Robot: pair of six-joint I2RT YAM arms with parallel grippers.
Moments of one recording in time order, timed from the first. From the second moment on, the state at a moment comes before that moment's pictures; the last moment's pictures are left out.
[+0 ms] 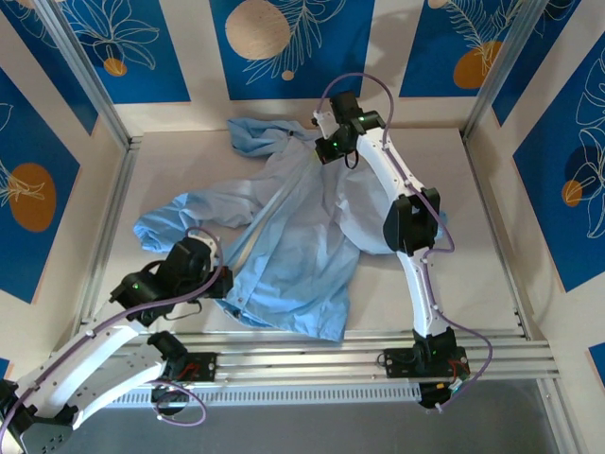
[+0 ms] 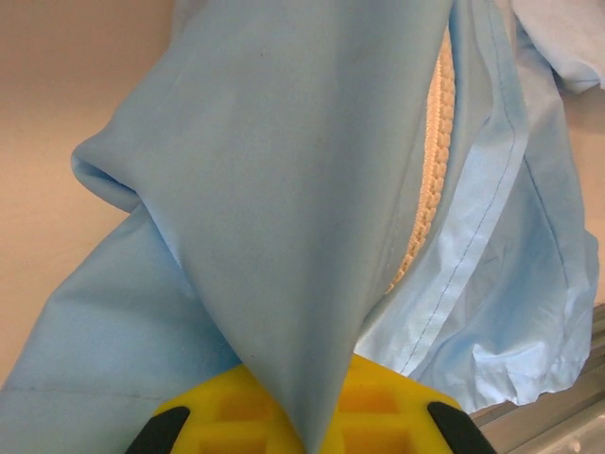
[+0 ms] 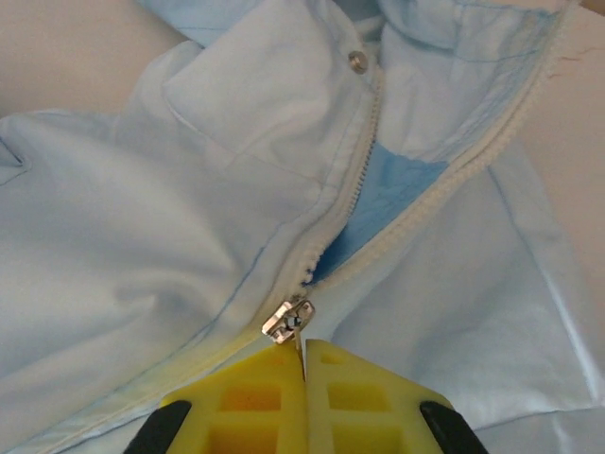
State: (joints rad) left arm -0.69 0.72 0.74 -0.89 0.03 -0.61; right arm 0.33 2.42 2.47 -1.05 -0.21 -0.13
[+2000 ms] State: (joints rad) left arm -0.69 0.46 0.71 -0.96 0.20 -0.63; right arm 0.12 2.47 2.54 -1.00 -0.40 -0.10
